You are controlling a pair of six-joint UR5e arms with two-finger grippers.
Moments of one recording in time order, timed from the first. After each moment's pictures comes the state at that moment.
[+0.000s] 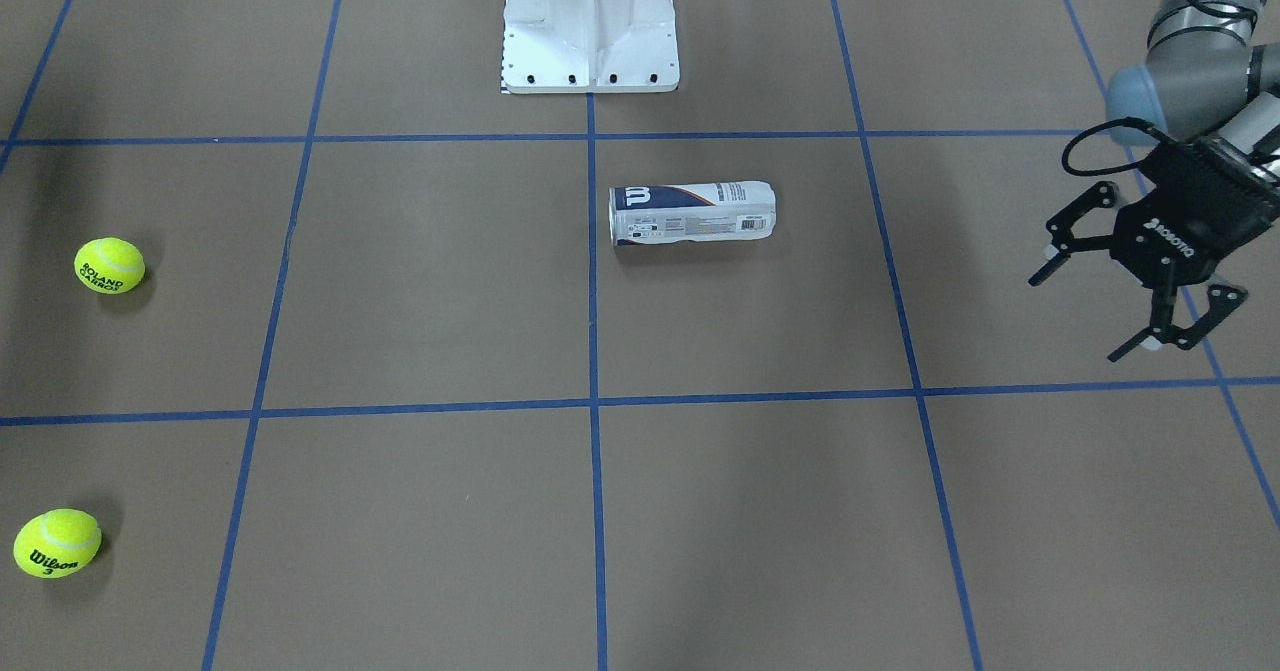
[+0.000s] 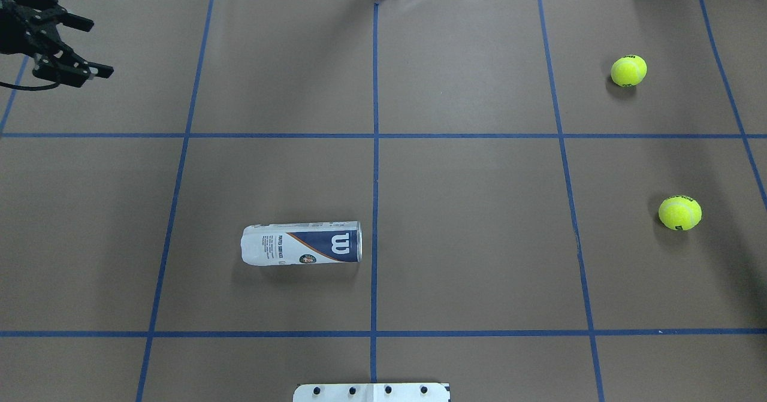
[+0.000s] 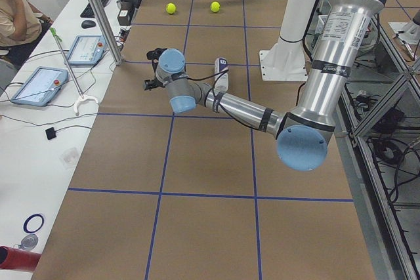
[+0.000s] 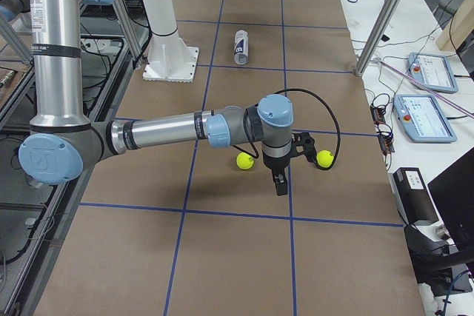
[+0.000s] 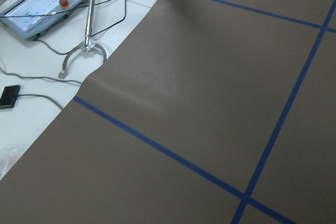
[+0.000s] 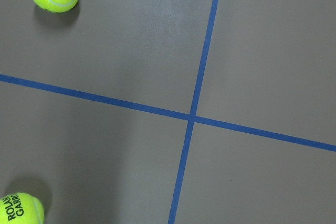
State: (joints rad) left arm -1.15 -1.85 -1.62 -2.46 -2.33 0.00; right arm 1.52 -1.60 1.78 -1.54 2.24 -0.01
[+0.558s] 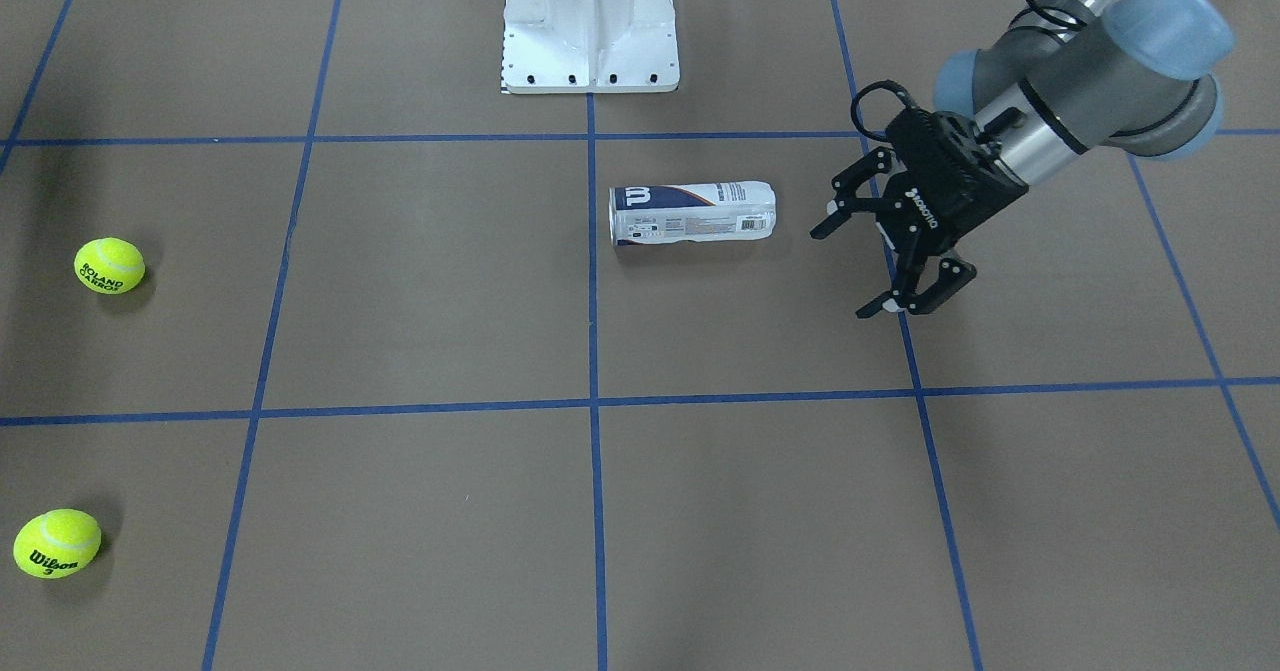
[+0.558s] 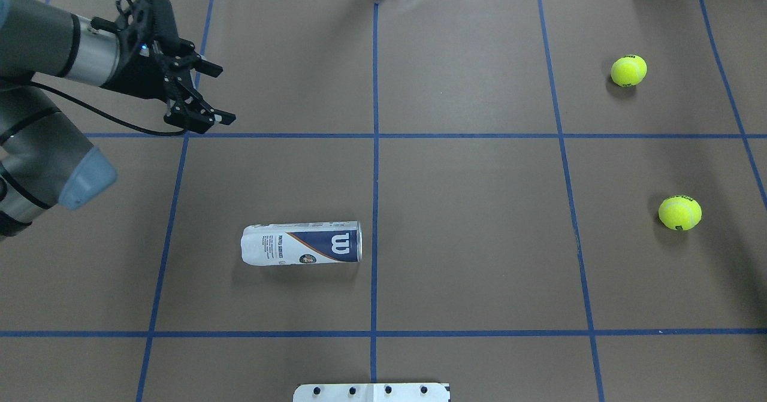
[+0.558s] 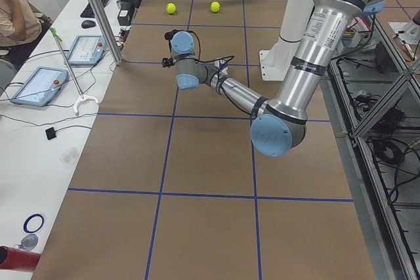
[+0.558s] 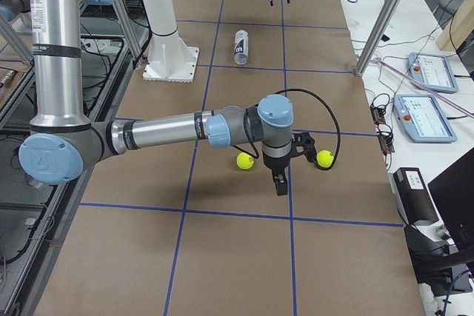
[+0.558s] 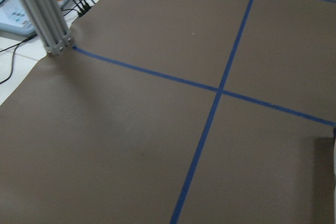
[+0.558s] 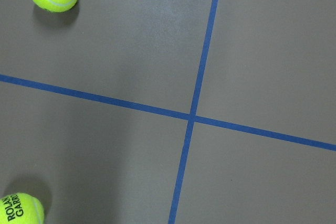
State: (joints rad) left arm -0.90 -1.98 -1.66 -2.45 -2.26 -0.10; right arm 1.52 -1.60 1.78 -1.54 2.24 -0.01
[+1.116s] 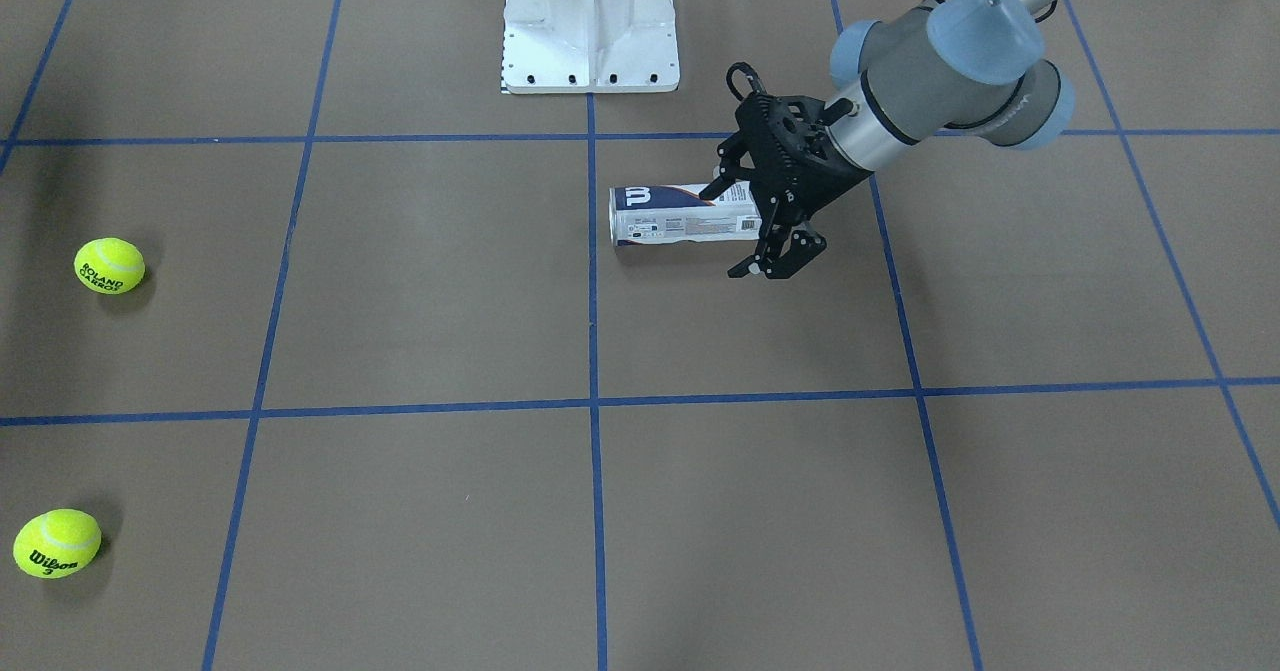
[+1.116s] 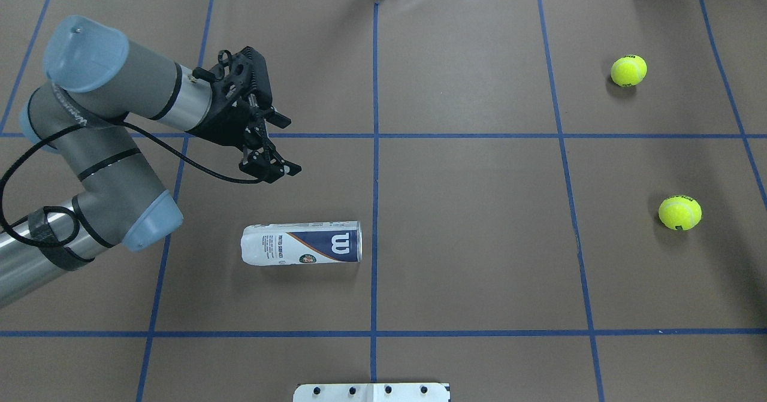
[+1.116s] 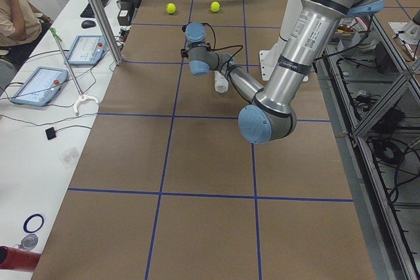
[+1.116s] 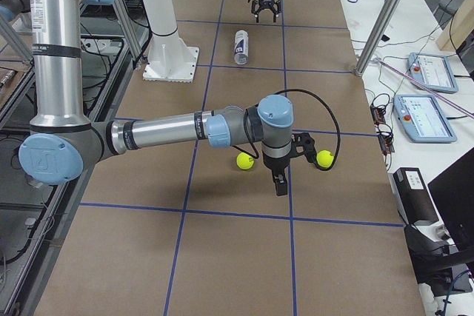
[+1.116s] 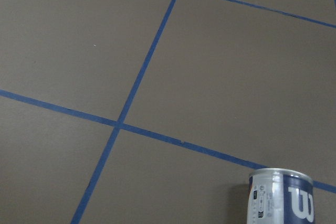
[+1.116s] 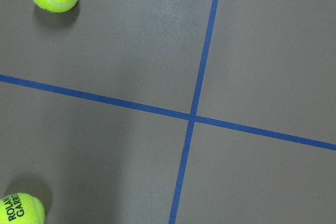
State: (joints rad) left arm -0.74 -2.08 -1.68 -2.27 -2.24 -0.09; right arm 1.52 -1.60 1.78 -1.54 2.24 -0.01
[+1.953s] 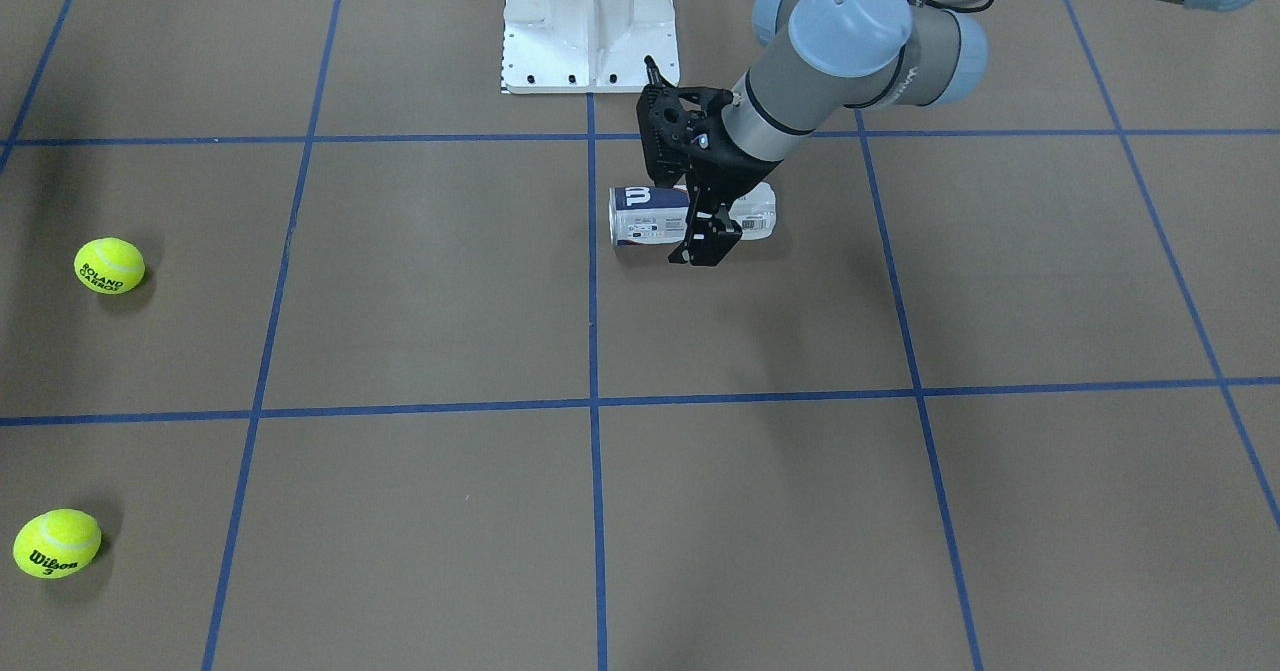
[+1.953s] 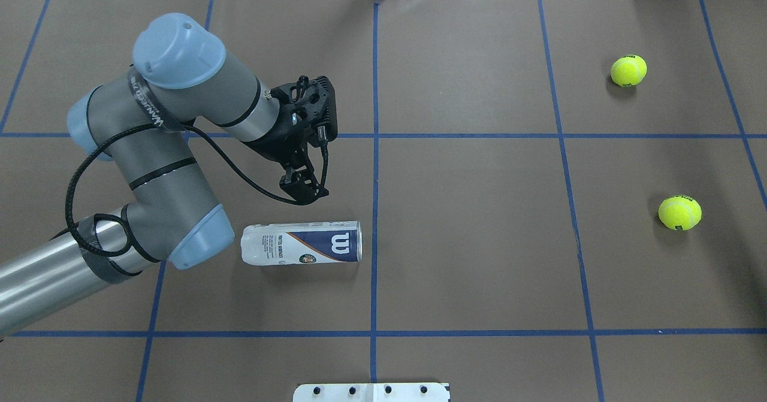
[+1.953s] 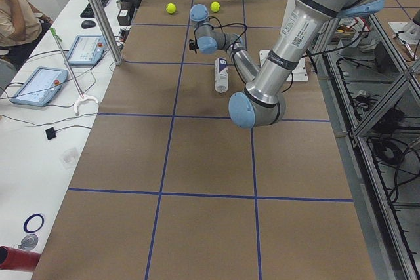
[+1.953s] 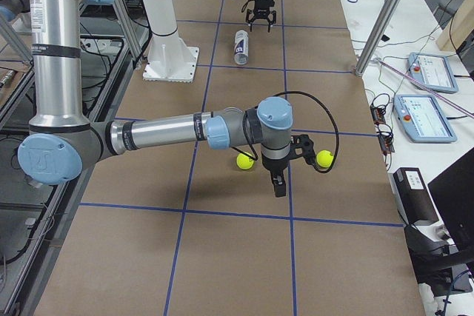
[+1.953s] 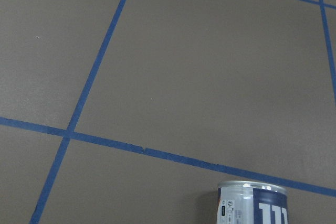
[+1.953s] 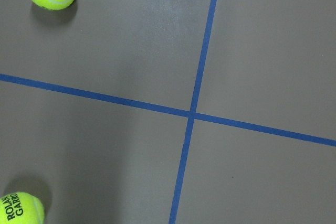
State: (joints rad) left arm -0.67 -2.21 -1.71 -1.85 -2.18 0.20; right arm 1.52 -1.60 1.77 -1.54 2.25 -0.01
